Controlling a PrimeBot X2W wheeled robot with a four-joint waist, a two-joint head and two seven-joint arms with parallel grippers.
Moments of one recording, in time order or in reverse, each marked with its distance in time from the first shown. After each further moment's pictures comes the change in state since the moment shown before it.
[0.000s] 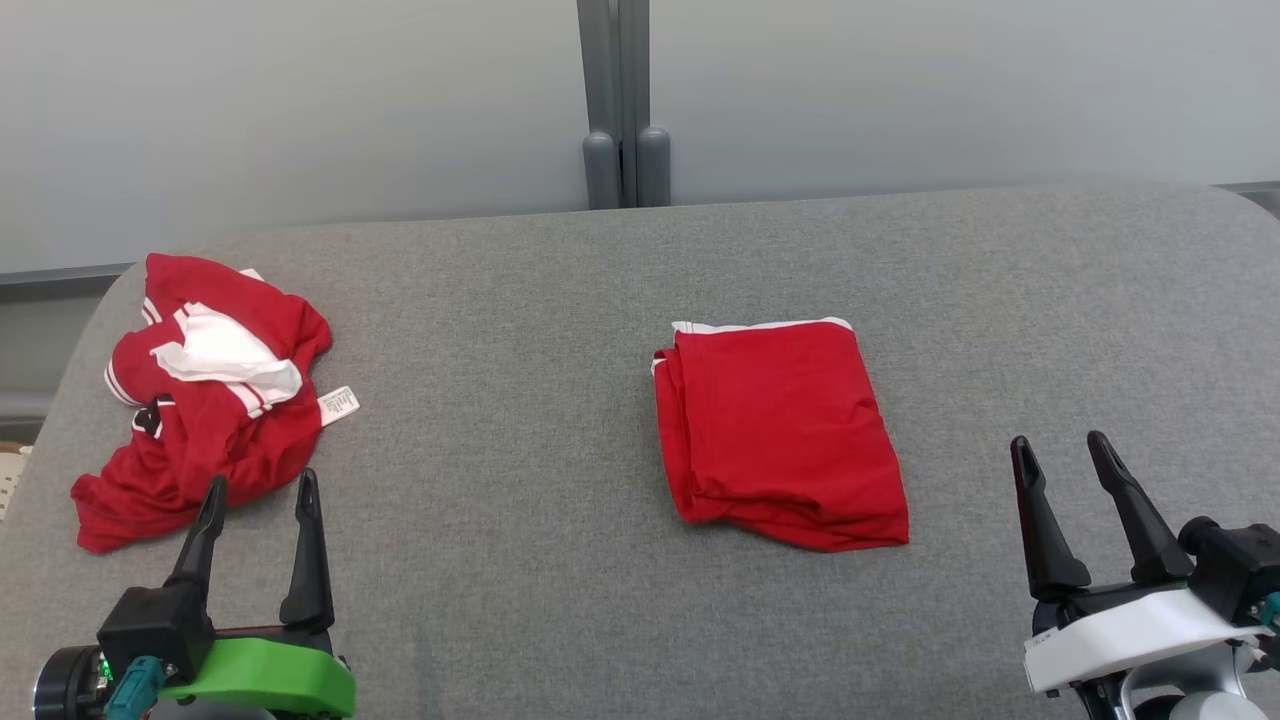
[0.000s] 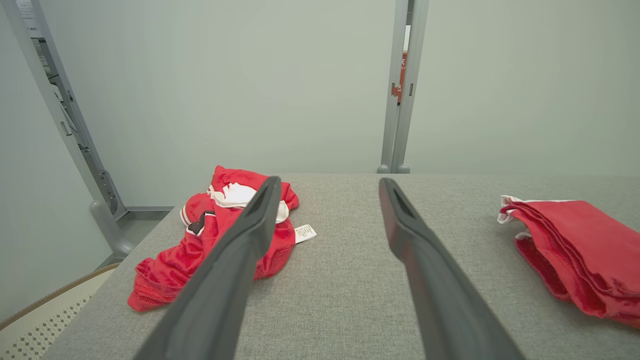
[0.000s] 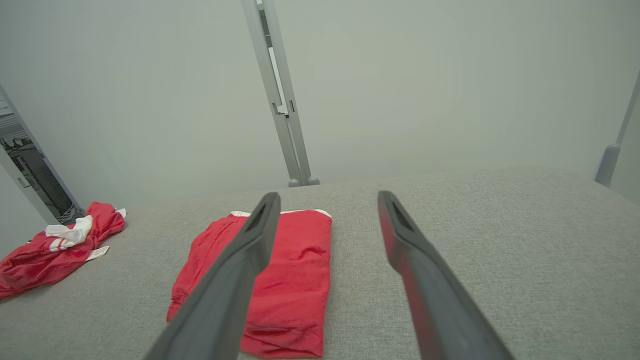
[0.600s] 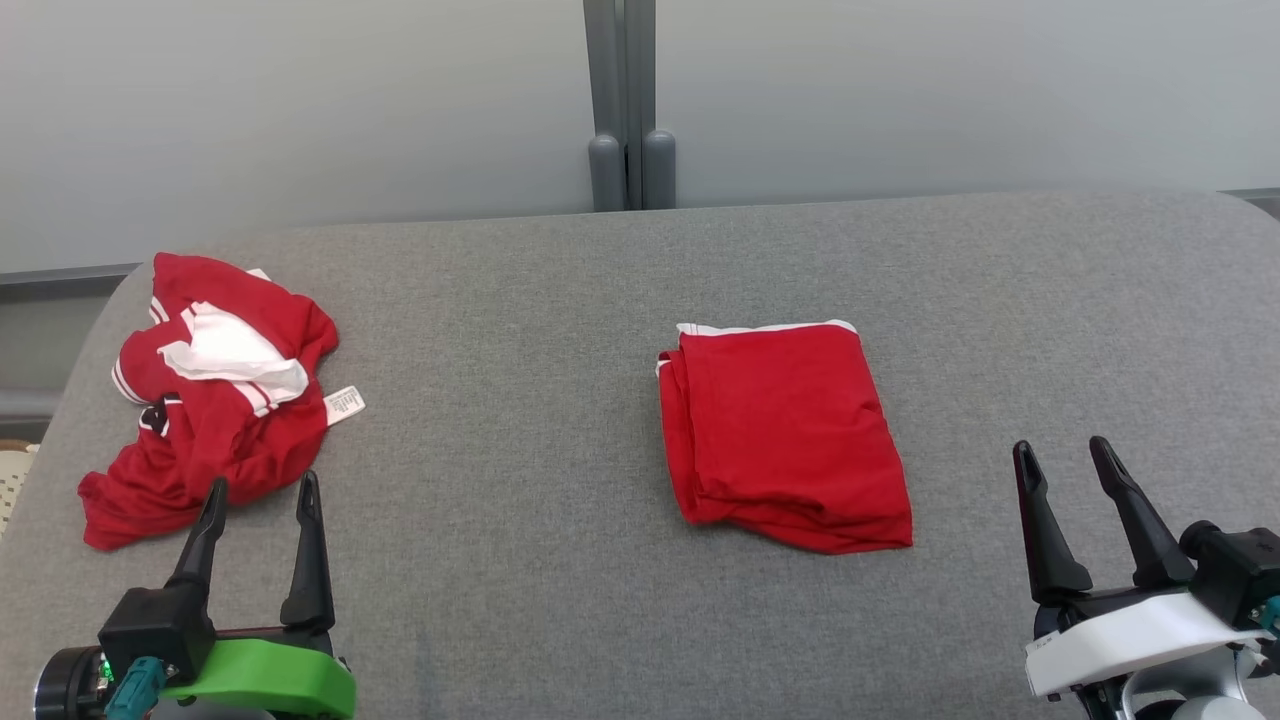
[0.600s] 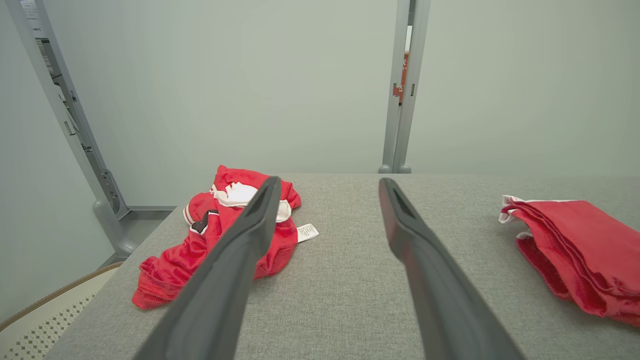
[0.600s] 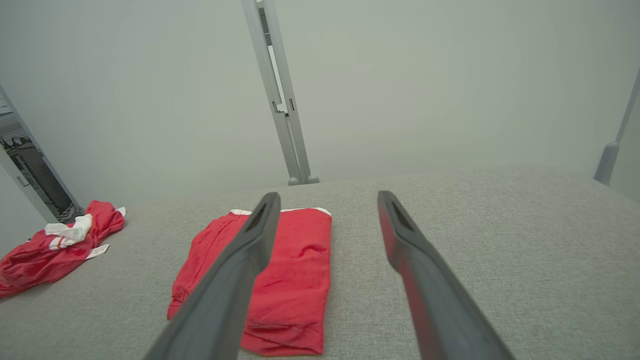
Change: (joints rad) left arm 0.001 0.011 -0.011 0.002 -0.010 0.007 -0.002; right arm 0.008 0.006 -0.008 0.000 -0.005 0.000 0.004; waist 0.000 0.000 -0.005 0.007
